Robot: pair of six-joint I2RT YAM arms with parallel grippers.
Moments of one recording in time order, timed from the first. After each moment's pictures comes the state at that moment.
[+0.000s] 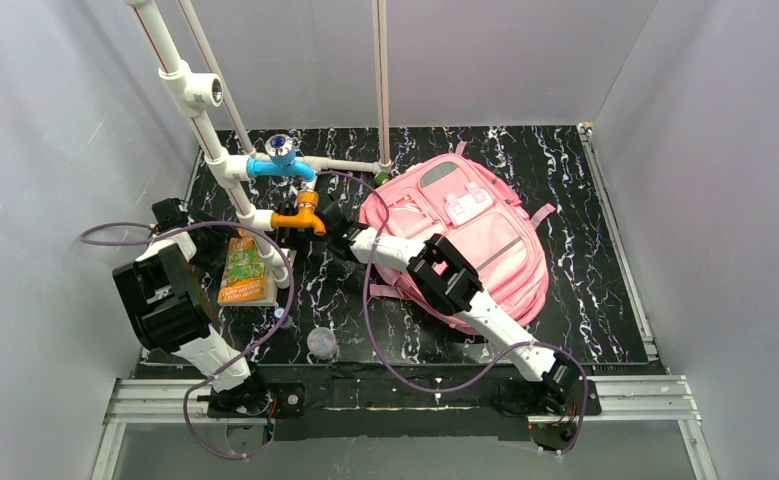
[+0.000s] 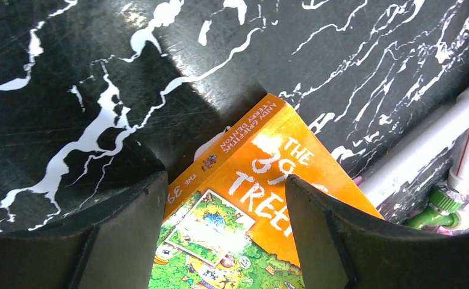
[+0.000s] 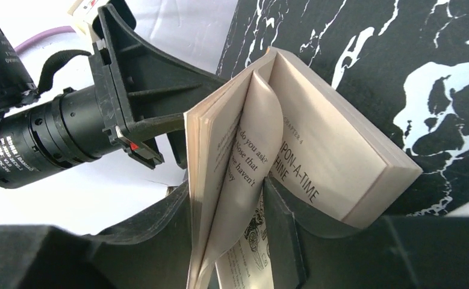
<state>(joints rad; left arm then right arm) 0.46 1.67 0.94 -0.31 0.24 -0.64 0.98 2.74 2.22 0.31 -0.40 1.09</state>
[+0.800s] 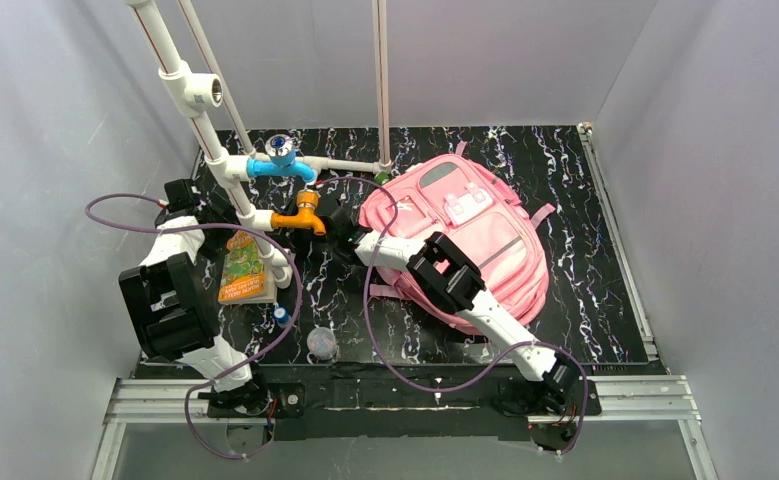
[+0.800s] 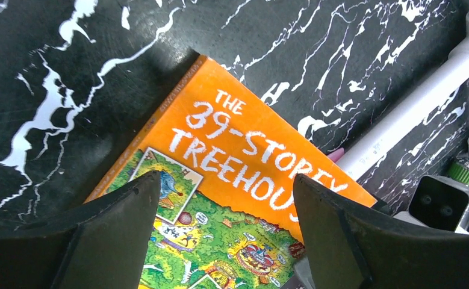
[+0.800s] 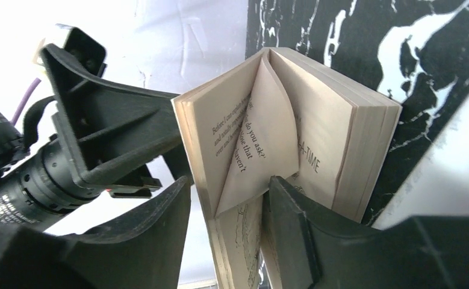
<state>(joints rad) 0.36 1.60 1.04 -0.44 0.15 -0.56 0.97 2.71 2.11 0.44 -0.34 1.39</state>
